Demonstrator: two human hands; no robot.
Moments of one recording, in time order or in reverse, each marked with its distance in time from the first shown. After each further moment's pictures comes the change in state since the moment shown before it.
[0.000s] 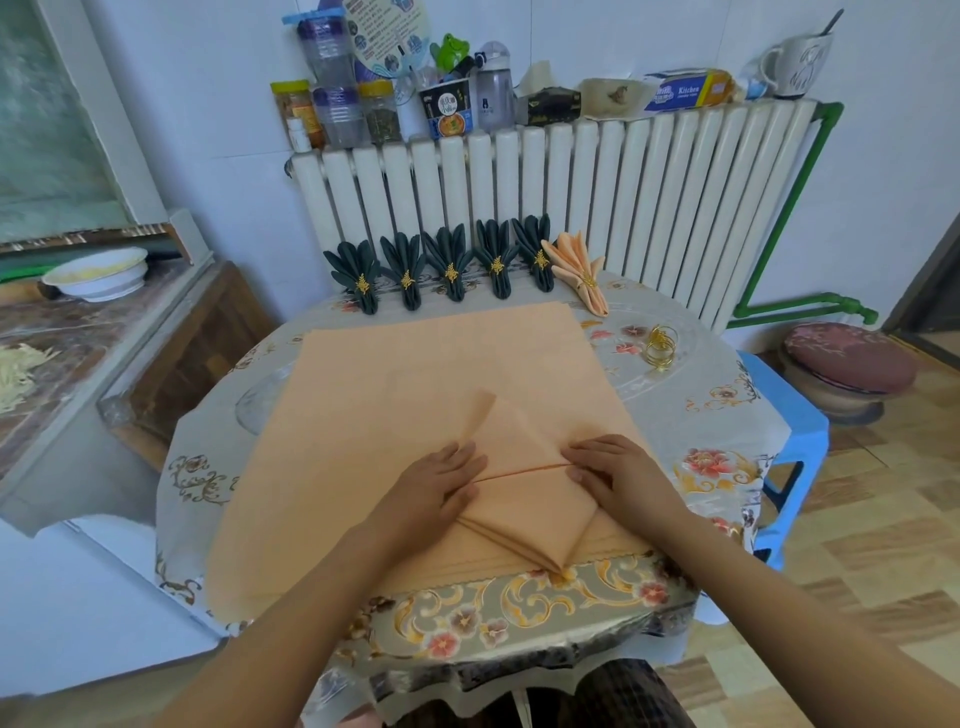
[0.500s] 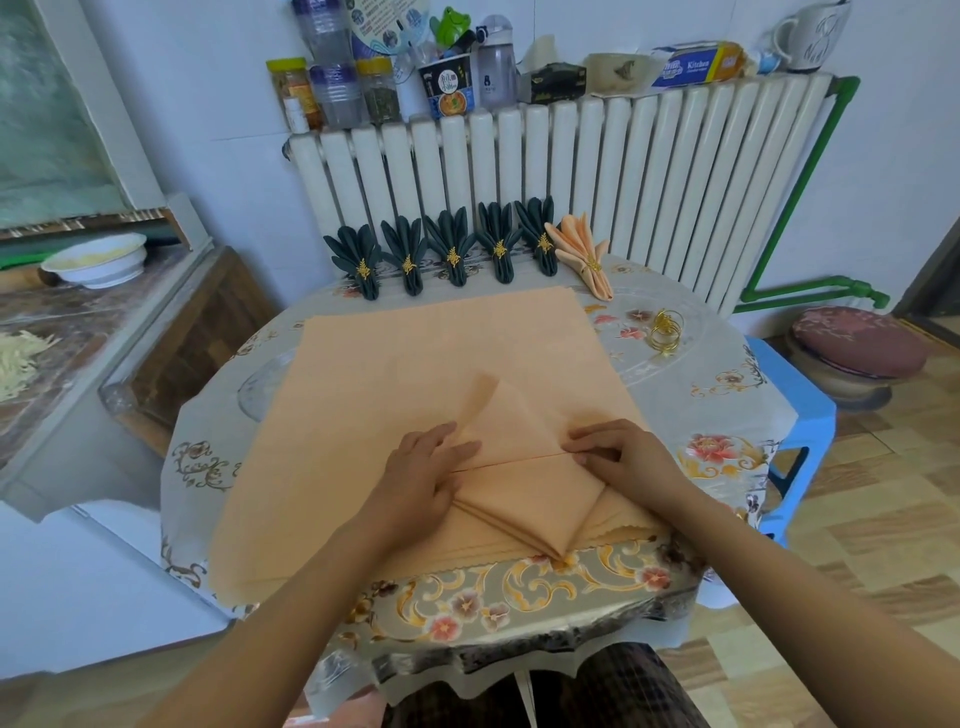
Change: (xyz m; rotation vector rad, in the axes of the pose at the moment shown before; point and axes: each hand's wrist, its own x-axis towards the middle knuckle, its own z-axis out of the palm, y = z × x) left_hand -0.016 0.006 -0.006 -0.027 0.152 -0.059; right_hand 0.005 0.000 -0.005 0.252 -0.090 0.197
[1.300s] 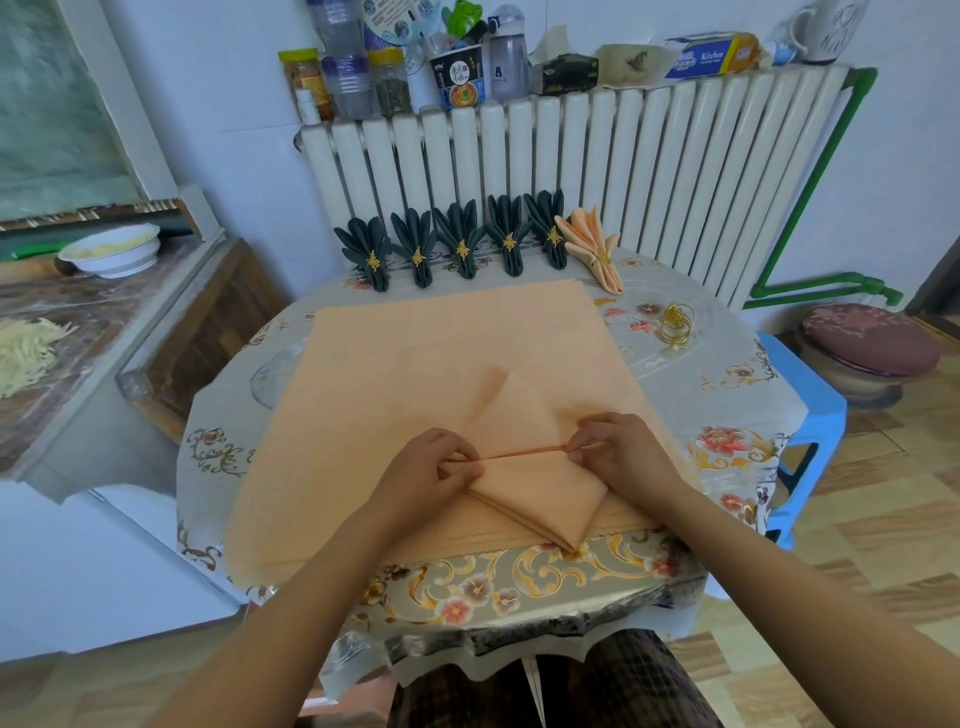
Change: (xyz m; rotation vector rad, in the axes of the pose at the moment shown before) left_hand -0.007 0.008 -0.009 -0.227 0.053 -0.085; right_hand 0.000 -0.011 0.016 -0.039 0.050 -0.029
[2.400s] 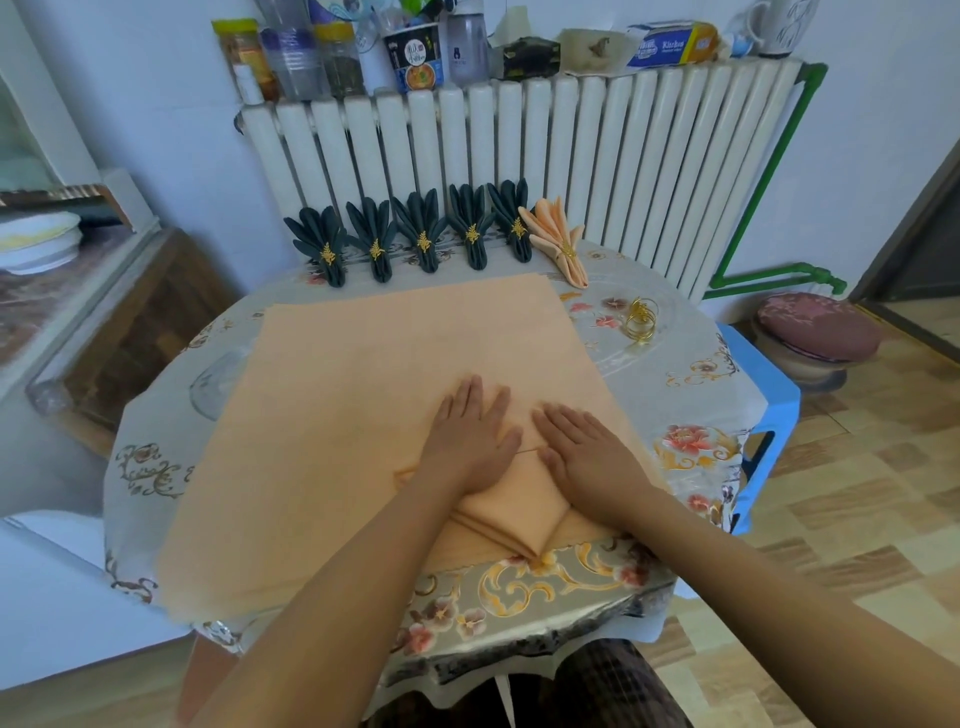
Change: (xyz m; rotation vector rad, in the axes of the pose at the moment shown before) left_hand 0.086 0.042 0.061 0.523 -0.263 -0.064; right_hand -0.001 -0.001 0.001 -0.516 -0.213 -0.021
